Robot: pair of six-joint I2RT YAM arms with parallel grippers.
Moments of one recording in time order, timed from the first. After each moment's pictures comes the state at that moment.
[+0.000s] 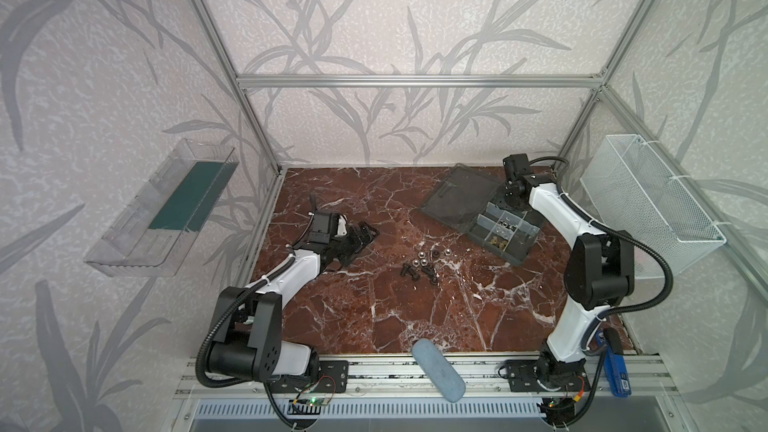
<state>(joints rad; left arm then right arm) -0.15 1.40 0.74 -0.15 0.48 -0.86 0.13 1.89 1.58 -0.74 0.25 0.29</state>
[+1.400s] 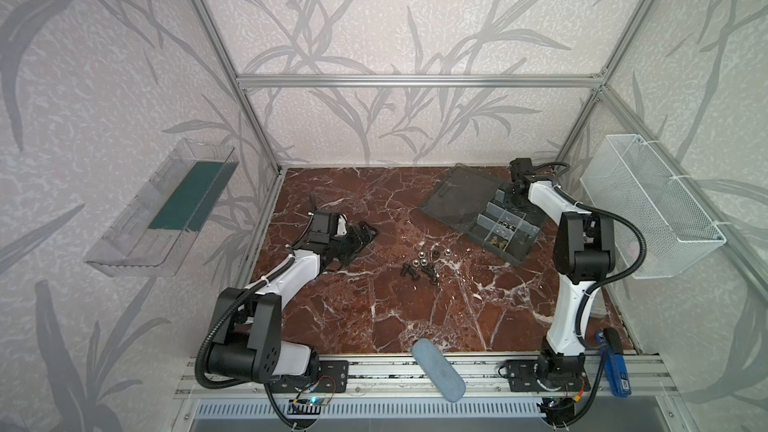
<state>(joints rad) -0.15 1.40 0.74 -0.15 0.48 -0.86 0.02 2.10 1.65 -0.66 0.27 0.31</state>
